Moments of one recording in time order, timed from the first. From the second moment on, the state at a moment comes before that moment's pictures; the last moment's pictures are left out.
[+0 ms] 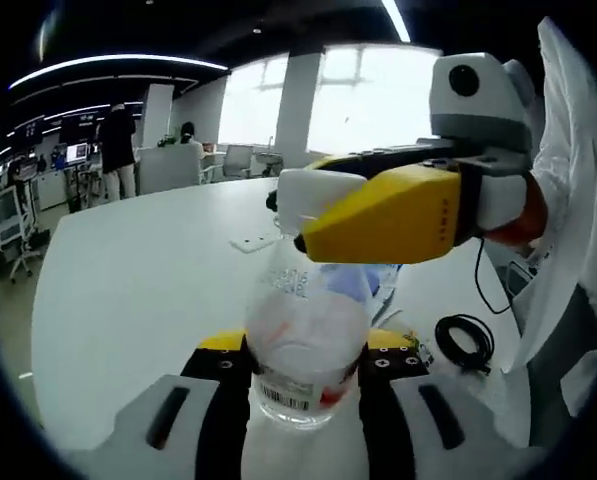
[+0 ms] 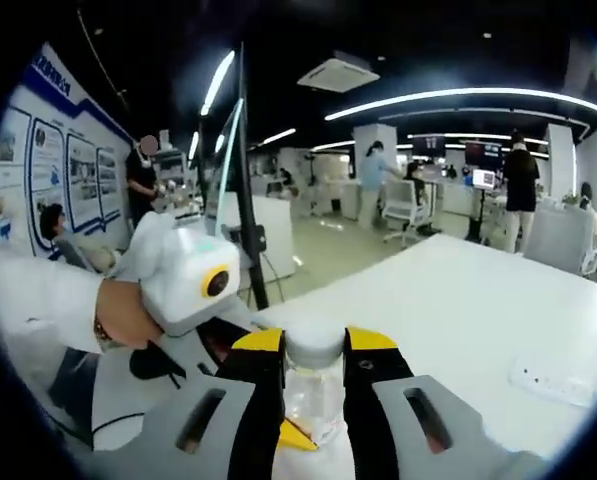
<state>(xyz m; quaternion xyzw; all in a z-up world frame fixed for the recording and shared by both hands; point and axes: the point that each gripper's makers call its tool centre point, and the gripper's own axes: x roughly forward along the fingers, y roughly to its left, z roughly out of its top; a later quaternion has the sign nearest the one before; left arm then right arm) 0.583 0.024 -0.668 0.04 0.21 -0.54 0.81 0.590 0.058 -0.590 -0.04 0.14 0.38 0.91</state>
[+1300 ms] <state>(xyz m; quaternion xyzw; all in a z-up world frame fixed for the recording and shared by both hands) 0.594 0.034 -0.684 0.03 0.23 -0.53 0.81 0.602 0.062 -0.607 -0.09 0.14 0.33 0.93</state>
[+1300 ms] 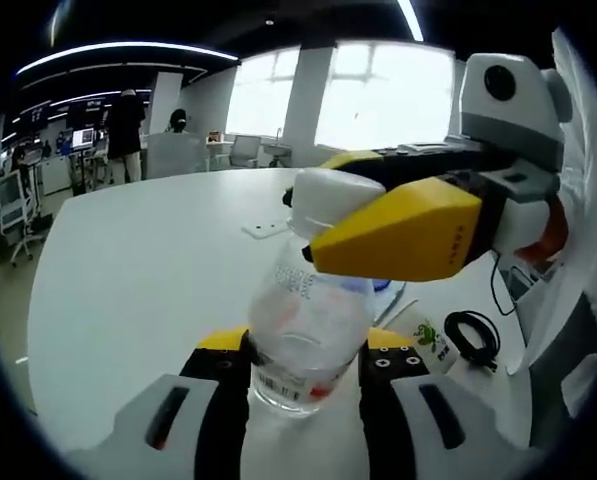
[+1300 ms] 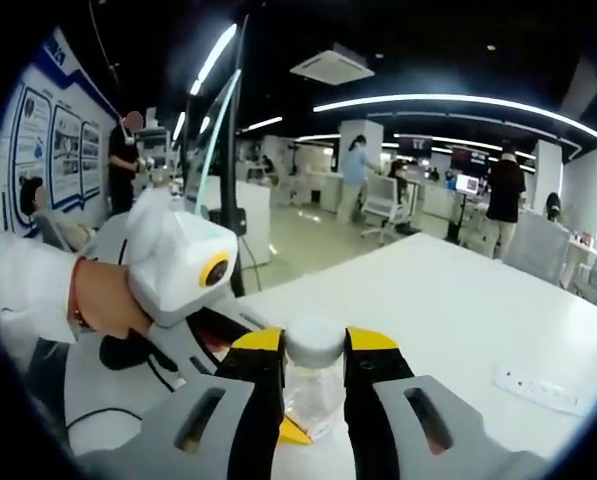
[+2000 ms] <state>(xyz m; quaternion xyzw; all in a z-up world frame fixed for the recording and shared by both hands) 0.591 0.031 -0.685 0.02 0.24 -0.52 0.82 0.597 0.059 -0.605 -0.09 0.14 0.34 0.92</state>
